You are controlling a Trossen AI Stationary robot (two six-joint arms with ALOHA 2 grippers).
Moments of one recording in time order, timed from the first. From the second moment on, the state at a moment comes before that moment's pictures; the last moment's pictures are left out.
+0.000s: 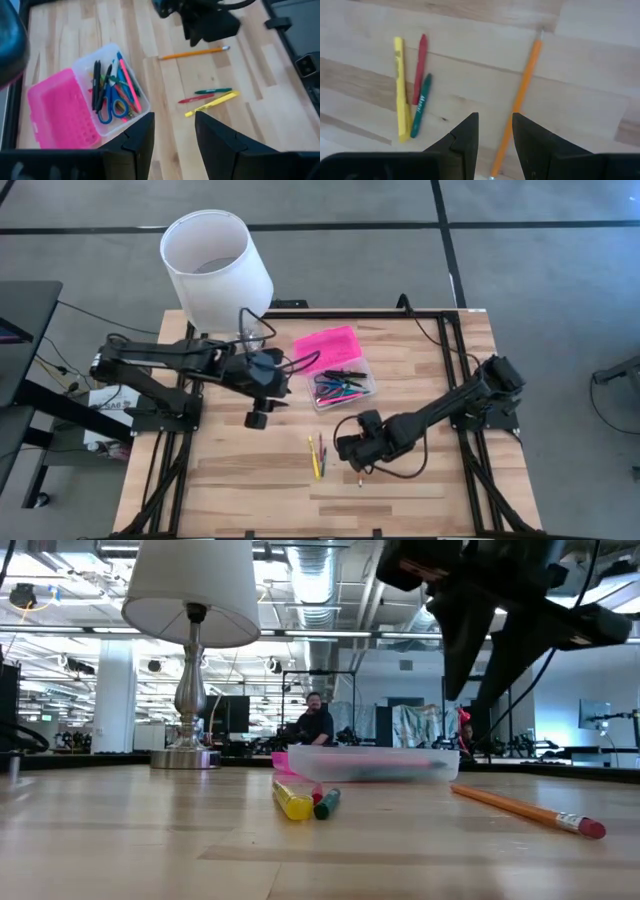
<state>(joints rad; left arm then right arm) -0.14 1.40 1.56 -1.00 -0.05 0.09 0.45 1.79 1.29 -0.83 0.22 1.76</state>
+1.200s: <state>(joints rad) -0.17 1.37 1.56 -1.06 -0.10 0.11 0.46 1.95 1.31 -0.86 0.06 1.84</state>
